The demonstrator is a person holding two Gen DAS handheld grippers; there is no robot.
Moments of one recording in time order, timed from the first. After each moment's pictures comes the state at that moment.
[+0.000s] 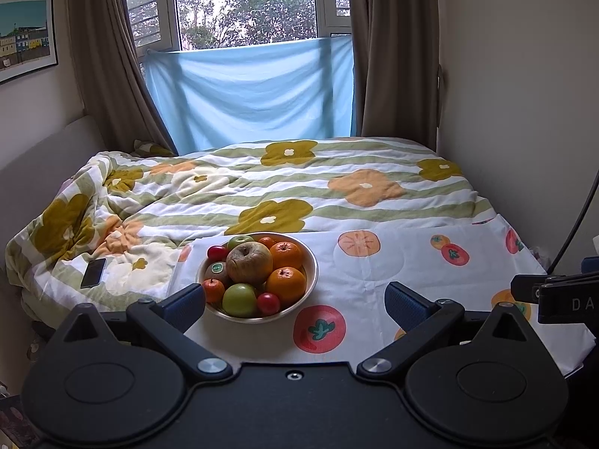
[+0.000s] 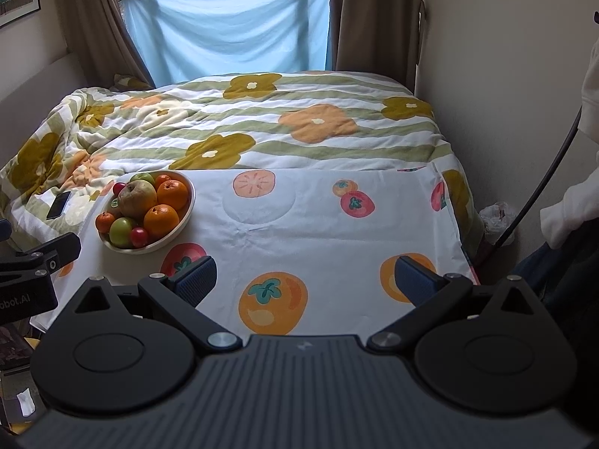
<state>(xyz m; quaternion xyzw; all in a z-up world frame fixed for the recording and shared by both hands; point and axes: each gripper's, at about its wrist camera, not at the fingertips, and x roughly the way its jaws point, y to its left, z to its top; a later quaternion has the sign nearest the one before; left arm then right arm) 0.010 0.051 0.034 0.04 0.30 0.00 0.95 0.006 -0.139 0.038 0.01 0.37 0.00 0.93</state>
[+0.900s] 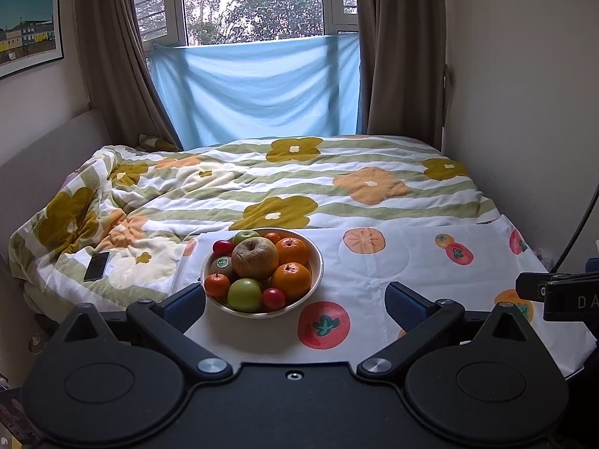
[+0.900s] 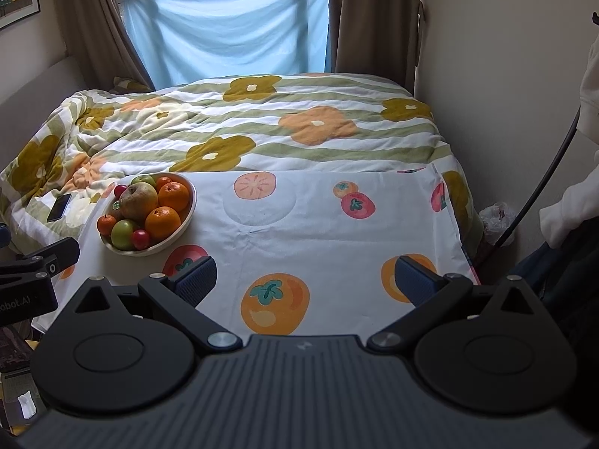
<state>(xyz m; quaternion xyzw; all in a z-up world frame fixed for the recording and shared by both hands) 0.007 0.055 0.033 0.04 0.31 0.01 0.95 0.002 -0.138 0.043 0.01 0.37 0.00 0.93</state>
